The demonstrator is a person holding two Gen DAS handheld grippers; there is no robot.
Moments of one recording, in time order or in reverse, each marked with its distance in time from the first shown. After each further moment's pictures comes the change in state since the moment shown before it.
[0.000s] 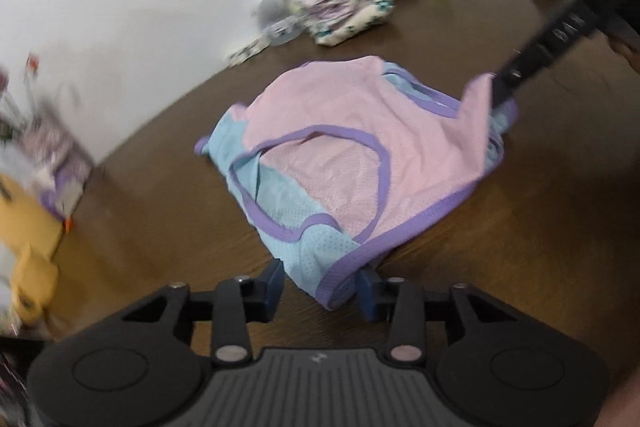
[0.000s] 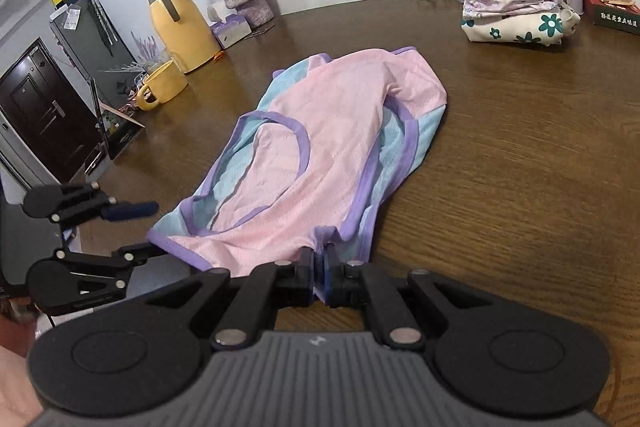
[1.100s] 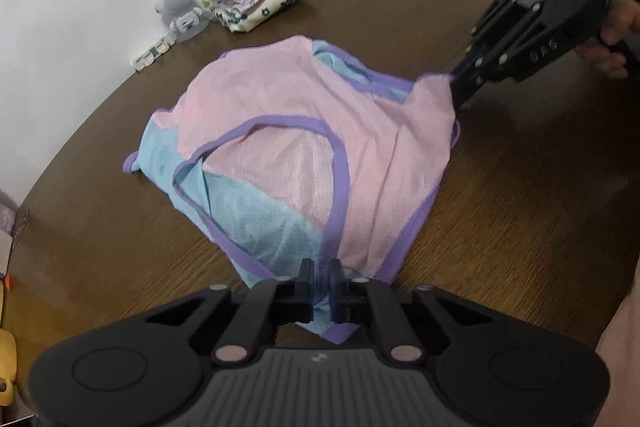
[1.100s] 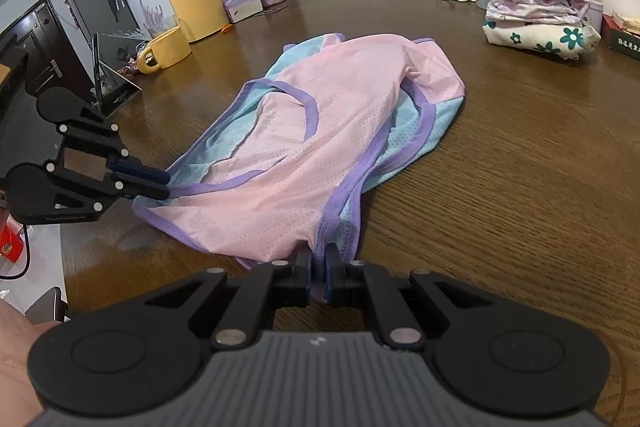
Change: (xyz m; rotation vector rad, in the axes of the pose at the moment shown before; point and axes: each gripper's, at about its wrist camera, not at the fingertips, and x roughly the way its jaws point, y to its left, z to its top) left arm 0.032 0.040 0.013 0.156 0.059 -0.270; right arm 0.017 0.013 -0.012 -0.129 0.015 -0.041
